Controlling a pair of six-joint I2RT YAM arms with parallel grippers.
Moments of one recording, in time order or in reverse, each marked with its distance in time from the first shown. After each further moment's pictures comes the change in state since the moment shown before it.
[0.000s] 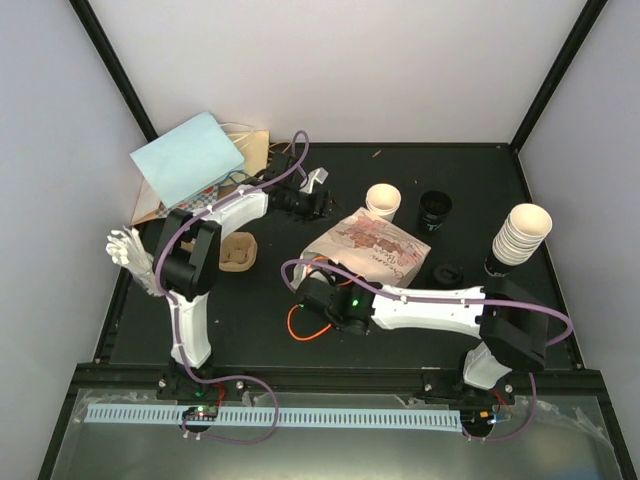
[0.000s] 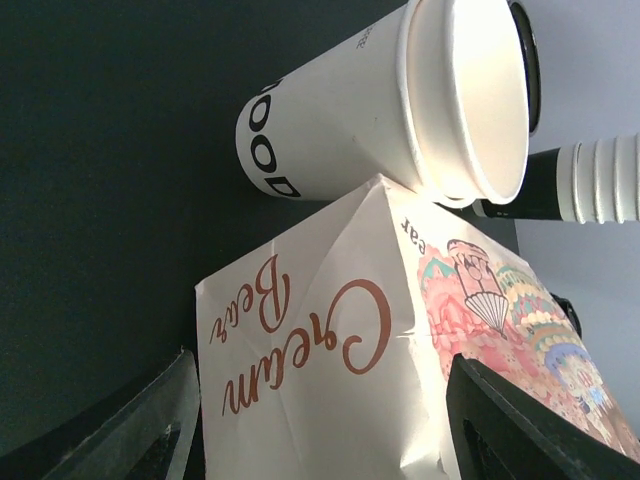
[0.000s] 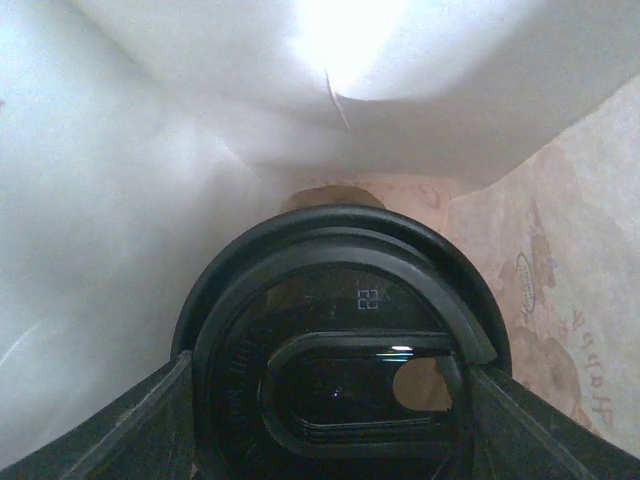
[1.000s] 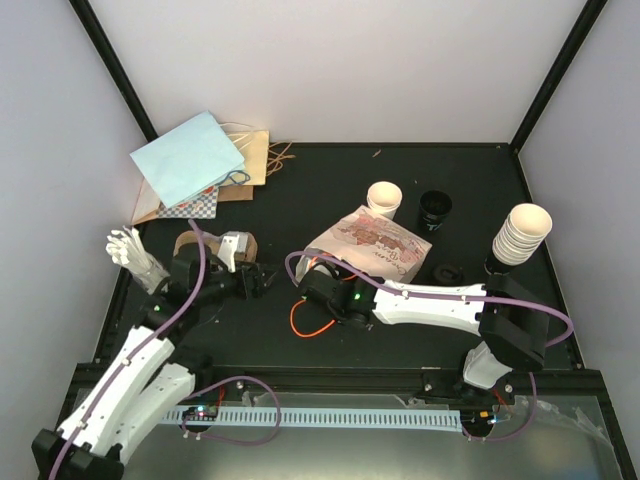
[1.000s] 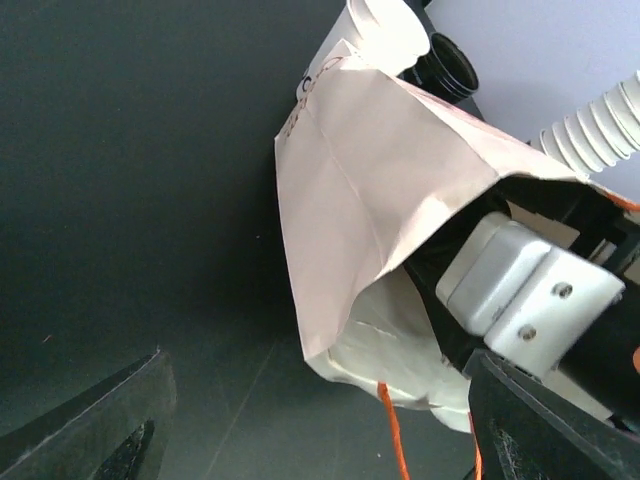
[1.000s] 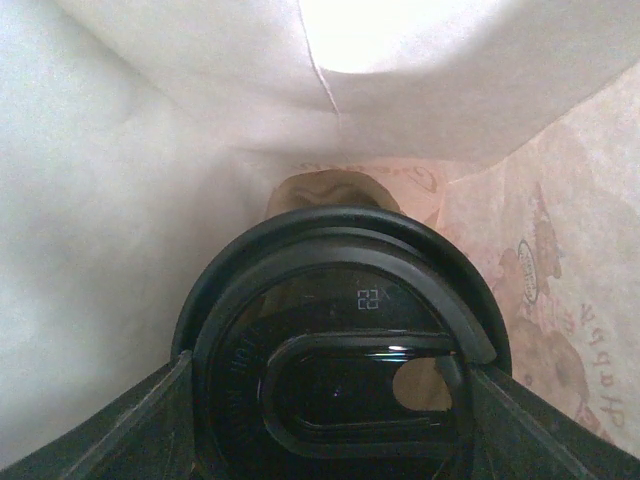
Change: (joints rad) left arm 0.045 -1.323 -0.893 -0.085 -0.322 -0.029; right arm -0.052 0.000 0.000 0.004 -0.005 -0.011
